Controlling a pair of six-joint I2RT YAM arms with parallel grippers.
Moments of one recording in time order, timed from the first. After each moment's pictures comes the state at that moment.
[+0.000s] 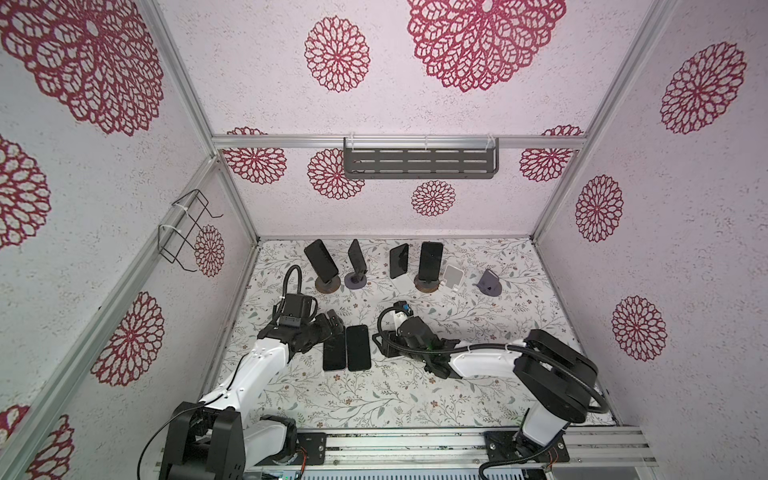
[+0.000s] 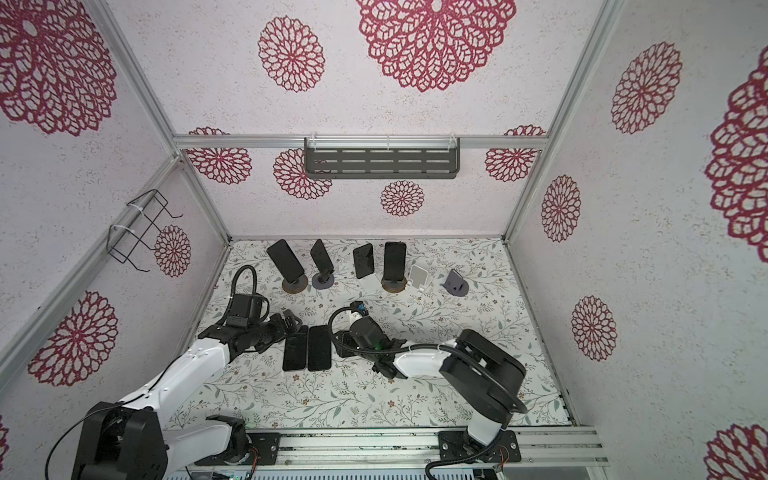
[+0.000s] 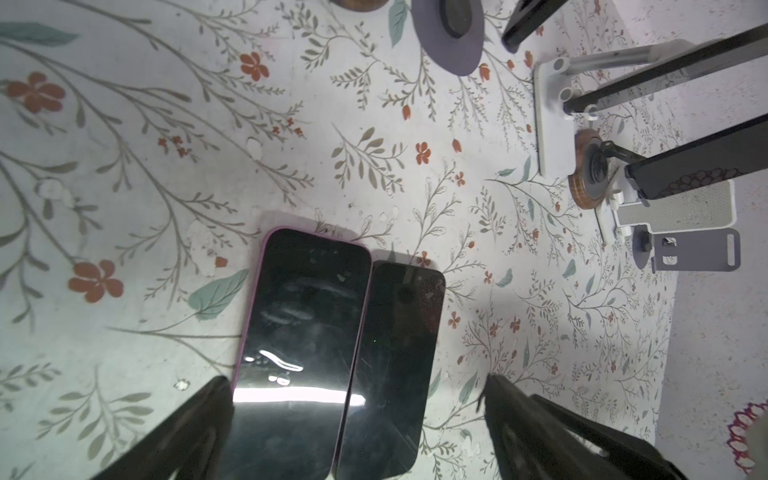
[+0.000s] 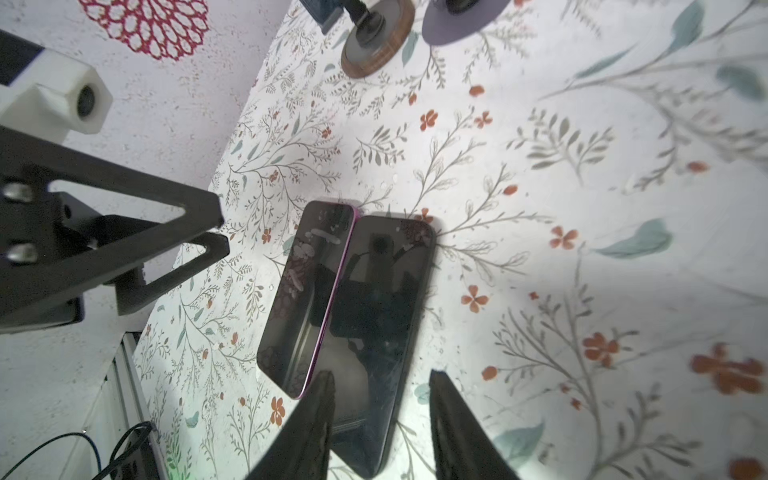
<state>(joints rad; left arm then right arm) -0.20 1.20 0.69 -0.43 0.19 -0.67 0.98 1.65 0.79 0.32 0.03 0.74</state>
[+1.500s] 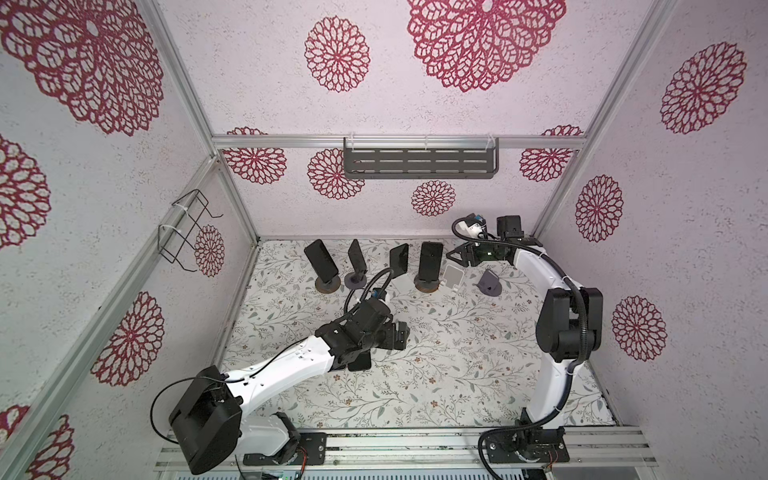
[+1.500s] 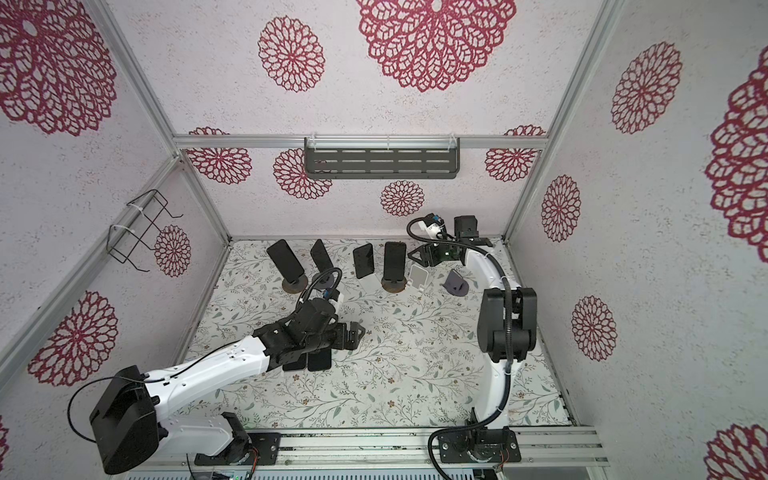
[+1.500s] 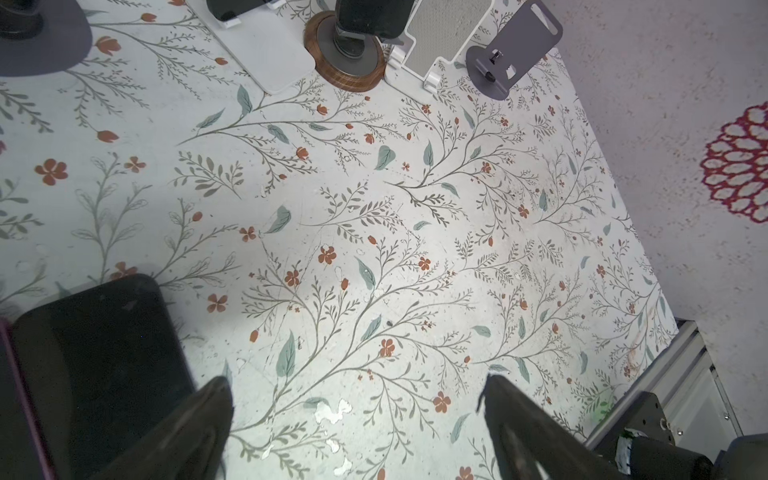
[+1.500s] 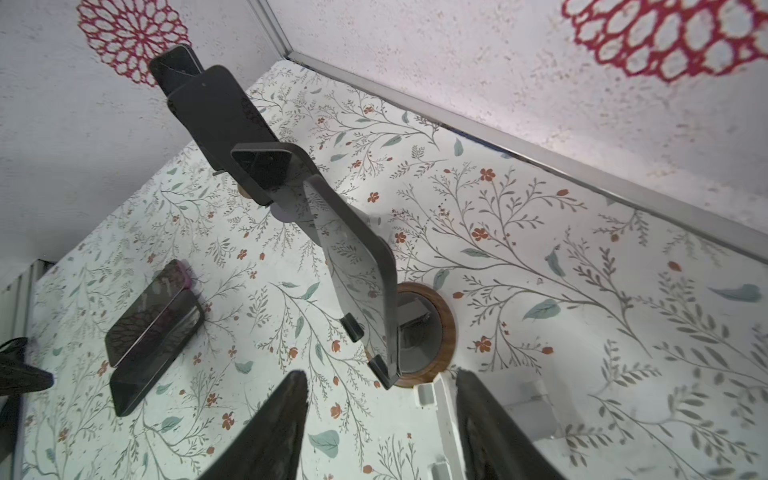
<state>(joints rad) -0.83 1.35 0.89 -0.30 -0.07 -0.62 0.08 2.01 1.70 -0.52 -0.82 -0.30</state>
